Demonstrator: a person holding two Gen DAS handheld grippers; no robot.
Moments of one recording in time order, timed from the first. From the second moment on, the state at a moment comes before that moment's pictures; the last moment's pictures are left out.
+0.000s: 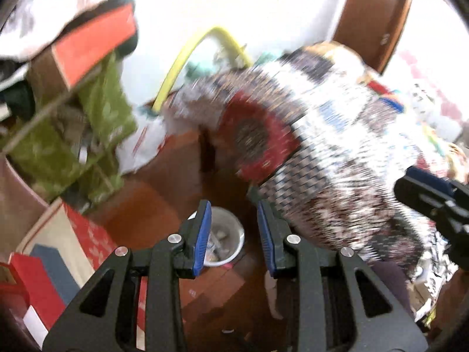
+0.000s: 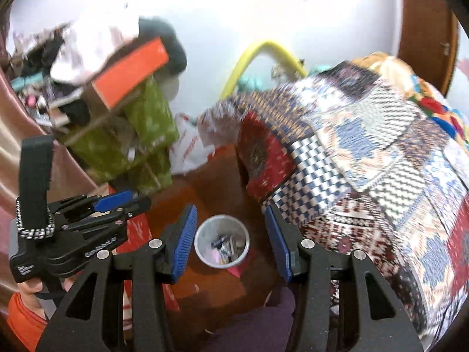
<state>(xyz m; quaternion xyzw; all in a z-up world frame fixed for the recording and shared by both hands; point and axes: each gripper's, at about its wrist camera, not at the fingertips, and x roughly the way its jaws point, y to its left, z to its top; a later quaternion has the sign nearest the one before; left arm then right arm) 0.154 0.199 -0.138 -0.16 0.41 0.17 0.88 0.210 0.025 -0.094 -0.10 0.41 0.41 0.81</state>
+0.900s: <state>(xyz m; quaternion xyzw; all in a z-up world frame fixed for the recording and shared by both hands) 0.020 0.039 -0.012 -0.04 0.20 0.00 0.98 0.046 -0.152 -0.001 0.02 0.21 0.17 0.96</state>
